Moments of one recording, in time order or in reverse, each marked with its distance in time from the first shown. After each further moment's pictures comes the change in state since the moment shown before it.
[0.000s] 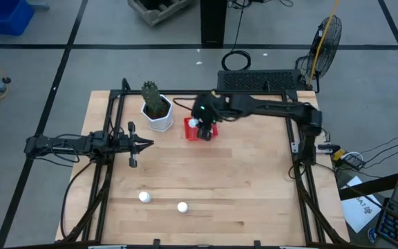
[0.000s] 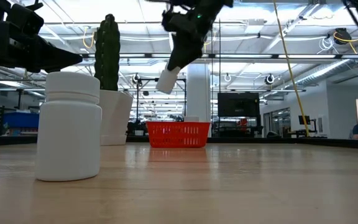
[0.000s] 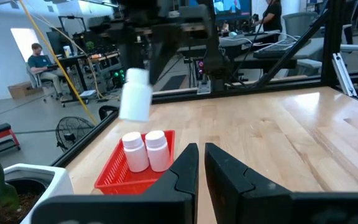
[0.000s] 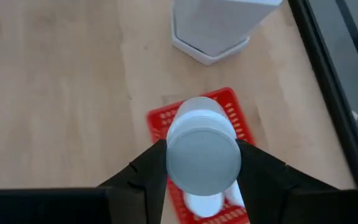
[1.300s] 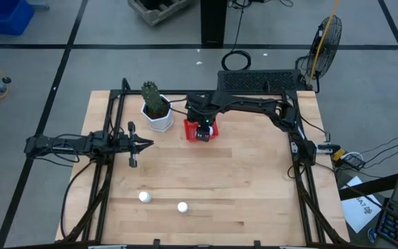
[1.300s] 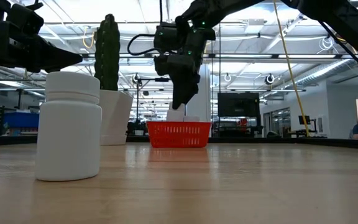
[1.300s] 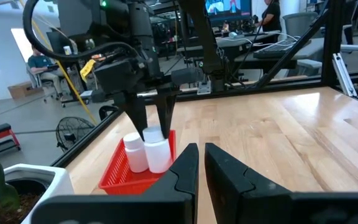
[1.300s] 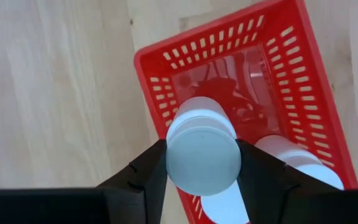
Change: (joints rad) left arm 0.000 0.000 0.000 0.000 0.000 0.000; right arm -0.085 0.266 0.144 -0.214 -0.221 -0.051
